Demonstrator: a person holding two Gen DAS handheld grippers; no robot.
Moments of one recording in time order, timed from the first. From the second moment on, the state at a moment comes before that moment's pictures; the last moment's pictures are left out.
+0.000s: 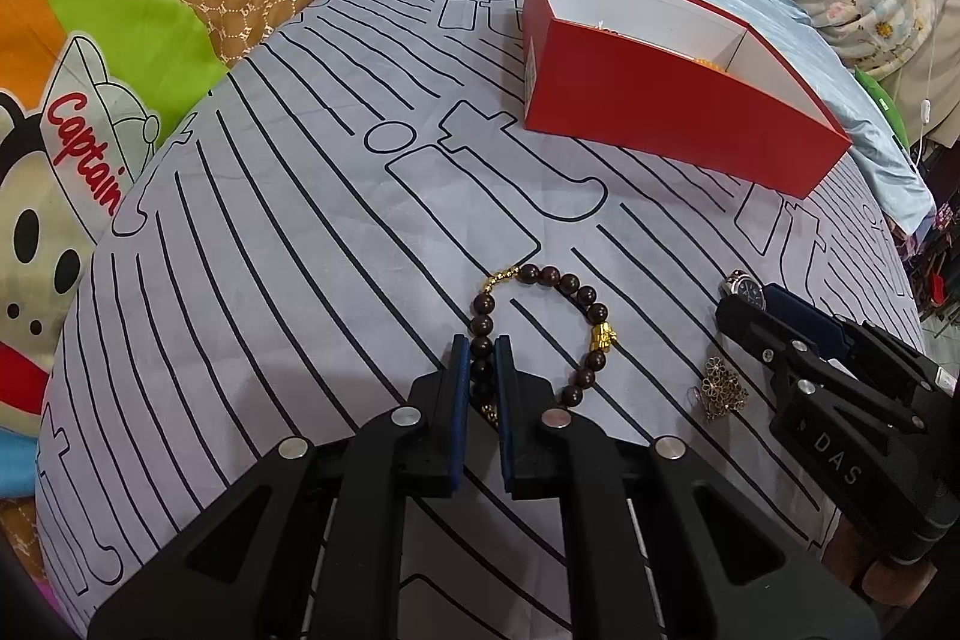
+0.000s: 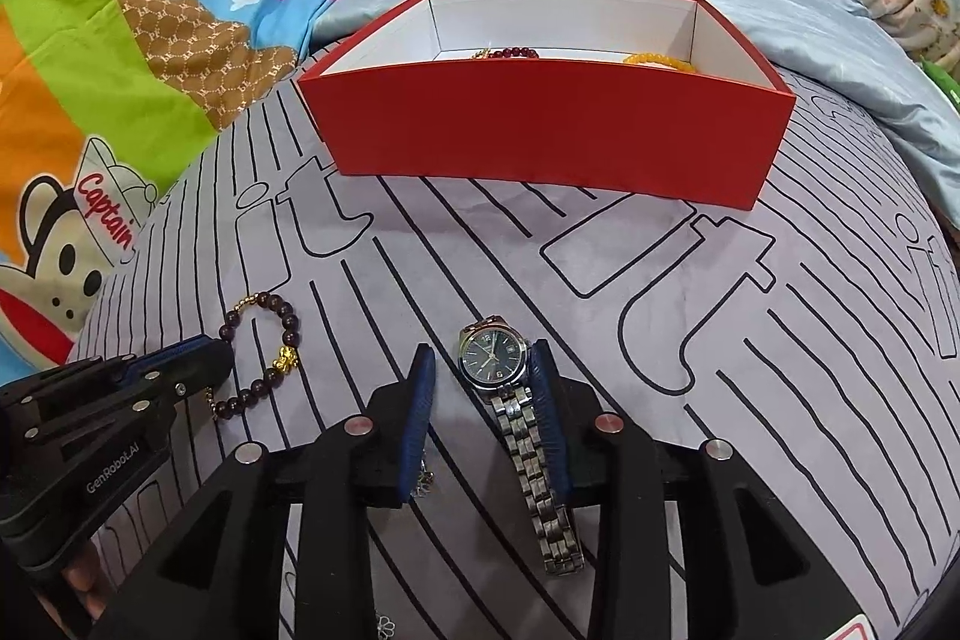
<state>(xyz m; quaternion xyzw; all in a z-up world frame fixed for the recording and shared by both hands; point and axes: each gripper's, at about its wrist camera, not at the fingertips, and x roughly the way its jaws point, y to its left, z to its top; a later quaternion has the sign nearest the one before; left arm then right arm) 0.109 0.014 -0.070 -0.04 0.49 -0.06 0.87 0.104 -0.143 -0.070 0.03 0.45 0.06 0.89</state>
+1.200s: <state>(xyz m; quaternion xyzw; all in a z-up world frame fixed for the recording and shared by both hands) 0.148 -0.022 0.062 -0.05 0.37 -0.15 0.92 0.123 -0.208 0.027 0.08 0.36 0.03 0.93</state>
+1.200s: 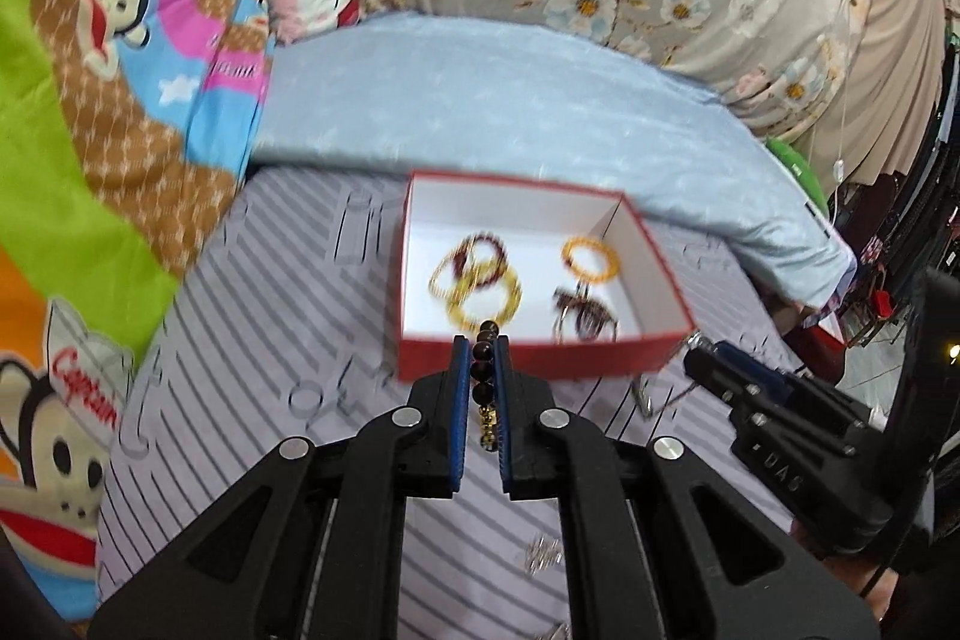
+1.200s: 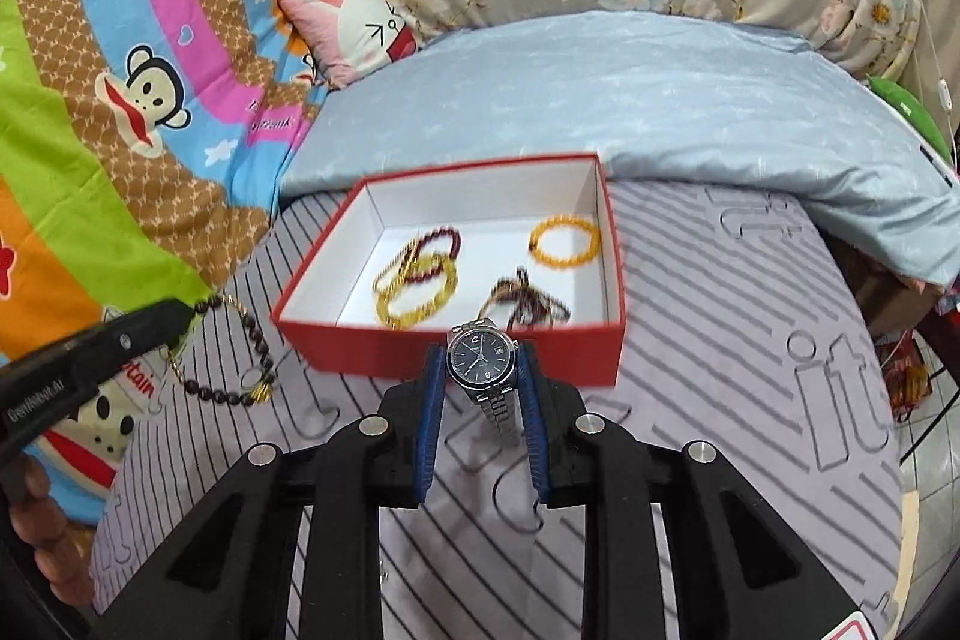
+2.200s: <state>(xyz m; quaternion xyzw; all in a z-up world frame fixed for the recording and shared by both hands) 0.266 -0.064 0.010 -0.01 0.40 -0.13 0.91 0.228 -0.206 0.007 0.06 0.37 0.03 0.93</state>
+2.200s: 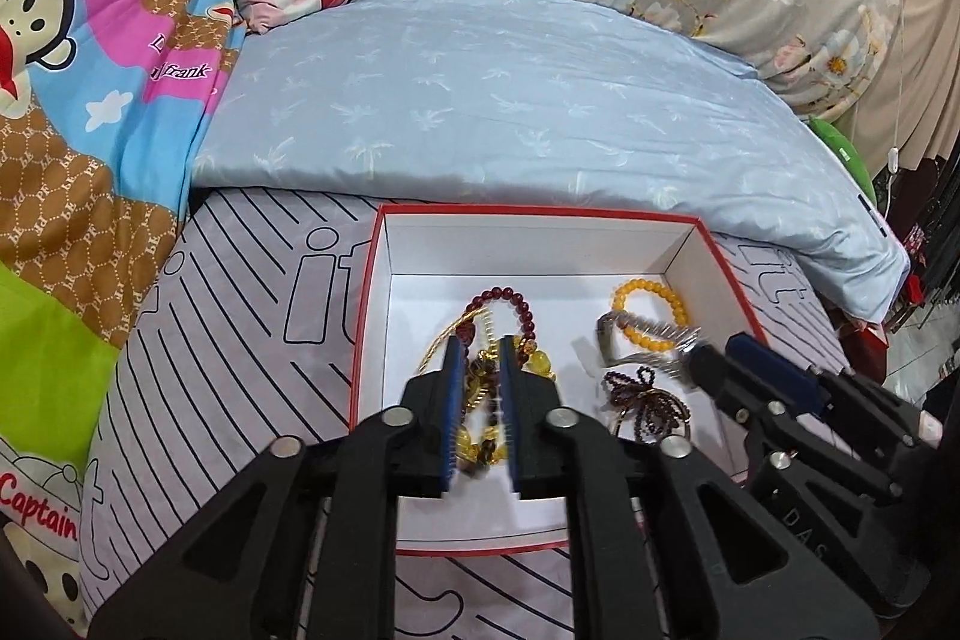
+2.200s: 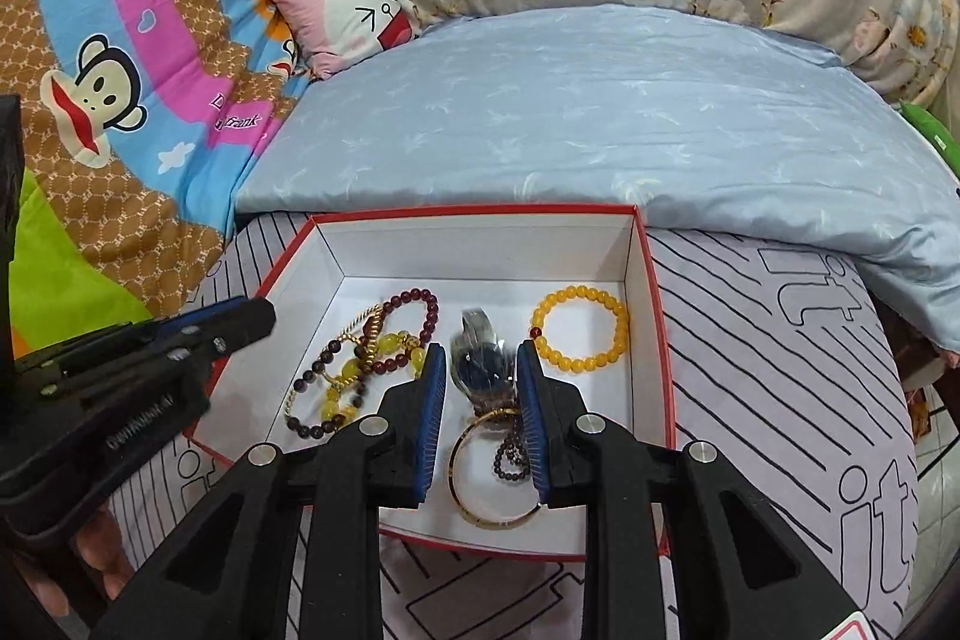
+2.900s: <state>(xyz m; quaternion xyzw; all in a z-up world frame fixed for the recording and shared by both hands) 0.215 -0.034 0.010 -0.02 0.40 -0.10 0.91 0.168 -0.195 0.018 0.06 0.36 0.03 0.93</state>
